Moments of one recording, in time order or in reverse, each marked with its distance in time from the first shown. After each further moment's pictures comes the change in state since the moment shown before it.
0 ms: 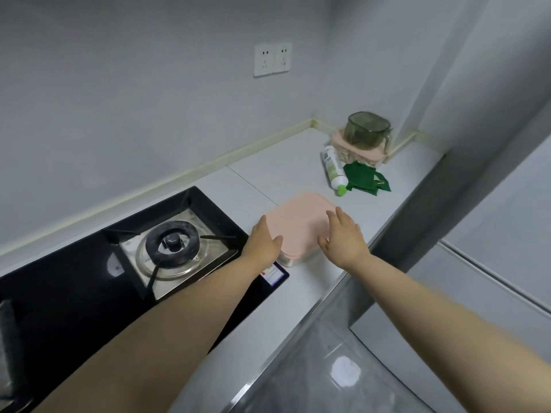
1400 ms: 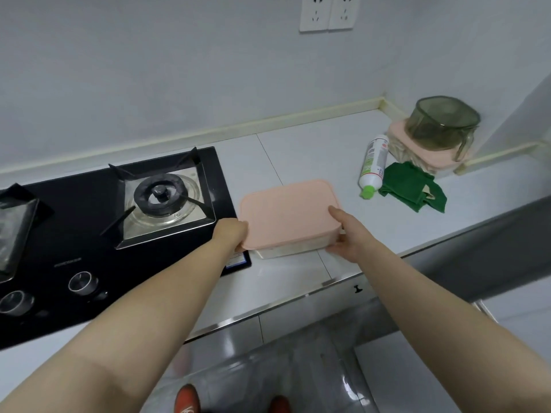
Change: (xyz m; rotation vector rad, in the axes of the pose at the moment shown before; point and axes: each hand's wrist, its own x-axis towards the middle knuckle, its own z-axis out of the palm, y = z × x) left_hand 0.045 0.009 0.069 -0.471 0.481 -0.626; right_hand 0.124 0.111 0.023 1.400 -0.686 0.494
